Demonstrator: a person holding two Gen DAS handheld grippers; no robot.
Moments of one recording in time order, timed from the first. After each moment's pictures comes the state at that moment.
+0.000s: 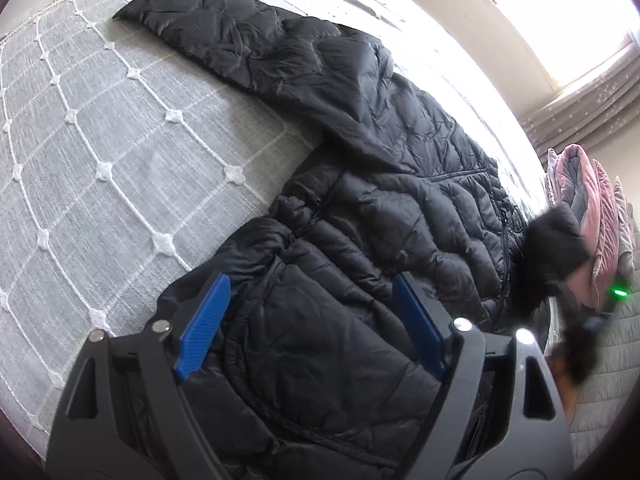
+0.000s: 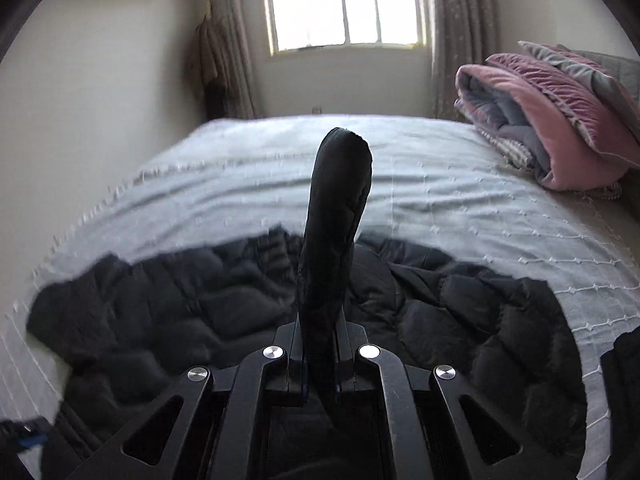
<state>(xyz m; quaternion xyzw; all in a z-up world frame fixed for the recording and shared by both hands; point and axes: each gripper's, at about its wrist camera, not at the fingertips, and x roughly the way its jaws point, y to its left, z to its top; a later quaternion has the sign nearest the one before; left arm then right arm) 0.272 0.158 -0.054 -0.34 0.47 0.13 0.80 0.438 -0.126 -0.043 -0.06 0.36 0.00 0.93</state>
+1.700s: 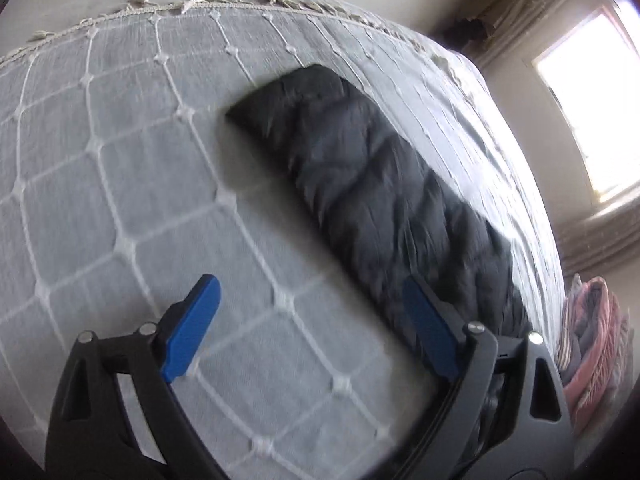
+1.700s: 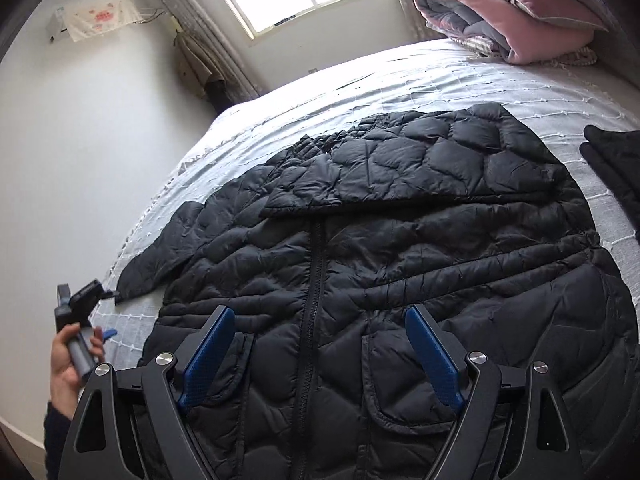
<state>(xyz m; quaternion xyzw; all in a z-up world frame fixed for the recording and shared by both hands) 0.311 0.379 -0.072 -0.42 0.39 0.26 0.78 0.205 -0.151 -0.032 0.13 0.40 0.04 0.90</state>
